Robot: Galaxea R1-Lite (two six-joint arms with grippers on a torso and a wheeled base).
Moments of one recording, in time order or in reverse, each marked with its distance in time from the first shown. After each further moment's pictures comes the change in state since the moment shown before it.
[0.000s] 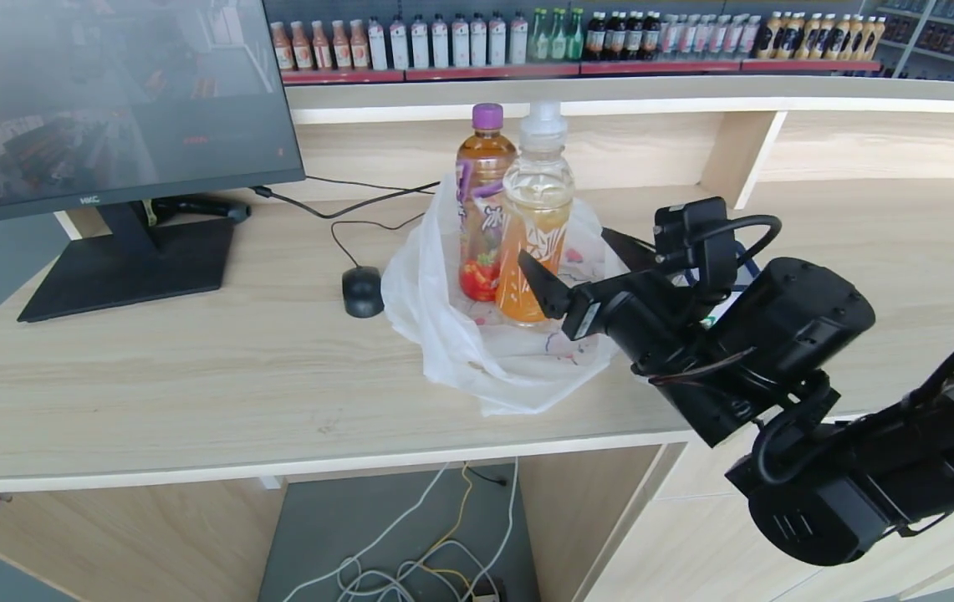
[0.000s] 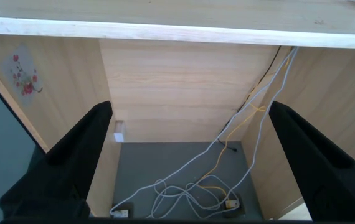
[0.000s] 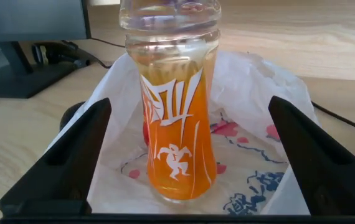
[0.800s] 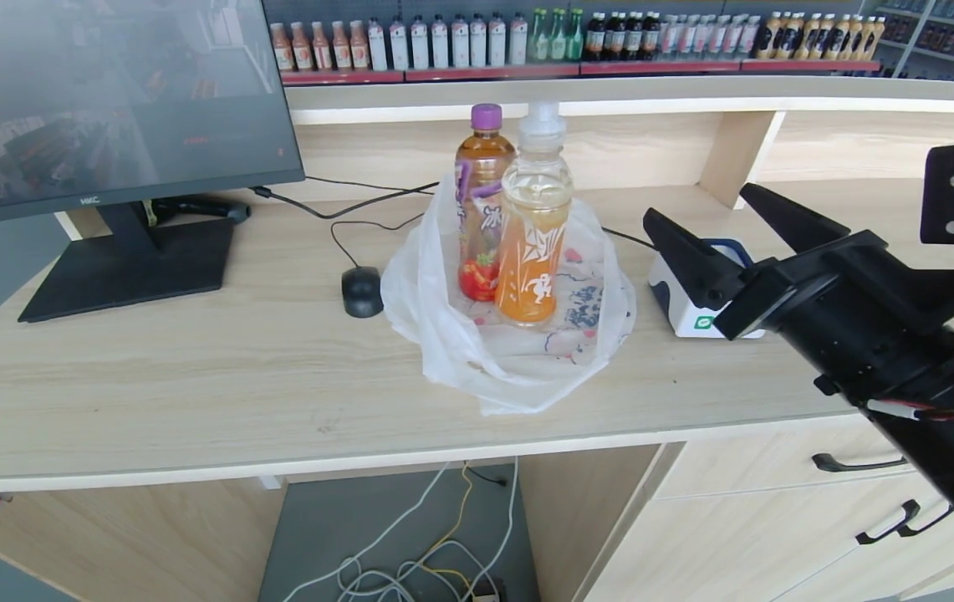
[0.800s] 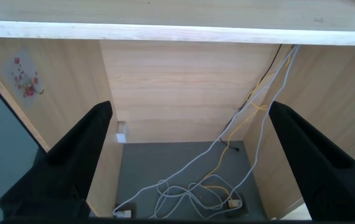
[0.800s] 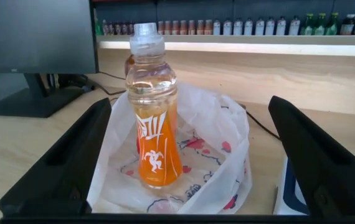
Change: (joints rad) left arm 0.000 0.000 0.000 0.000 -0.001 0.015; right arm -0.040 -0.380 0.264 0.035 0.033 -0.024
